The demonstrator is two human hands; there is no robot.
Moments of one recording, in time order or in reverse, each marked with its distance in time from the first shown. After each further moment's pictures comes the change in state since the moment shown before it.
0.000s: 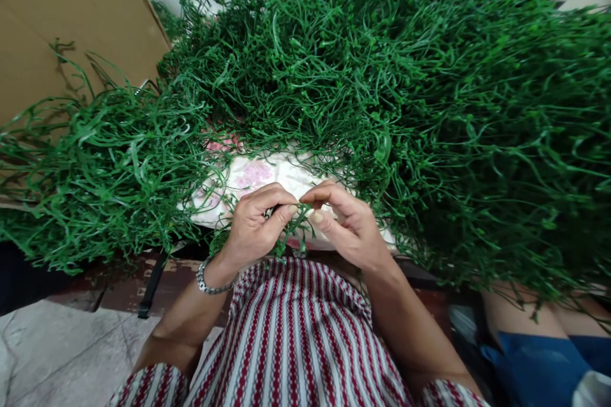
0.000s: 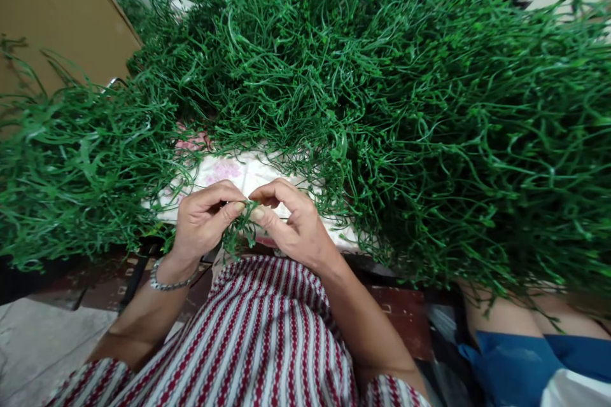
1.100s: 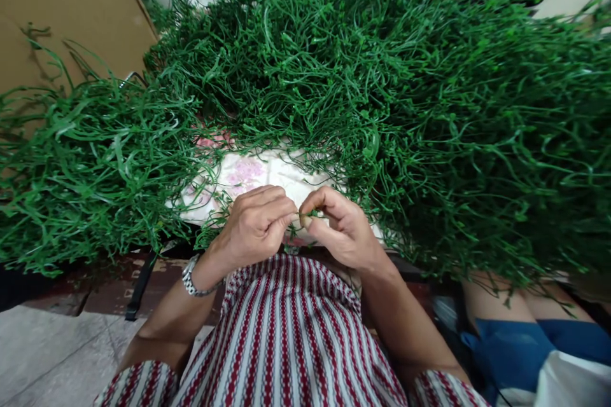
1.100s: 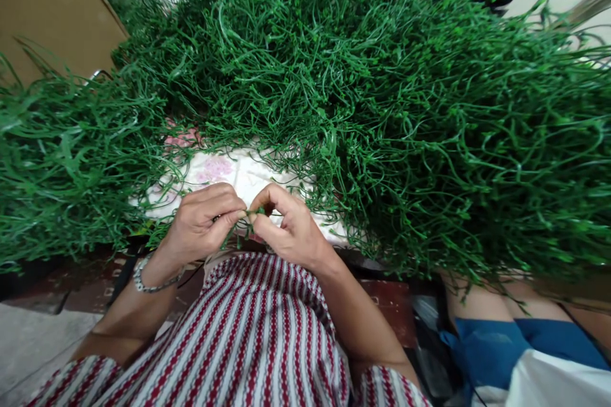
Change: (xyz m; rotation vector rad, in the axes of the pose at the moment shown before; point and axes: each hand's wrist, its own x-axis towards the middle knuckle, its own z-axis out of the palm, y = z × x) left_hand 0.000 0.008 -0.001 0.394 -0.213 0.181; right_hand -0.011 -0.005 -0.003 -0.003 -0.045 0.135
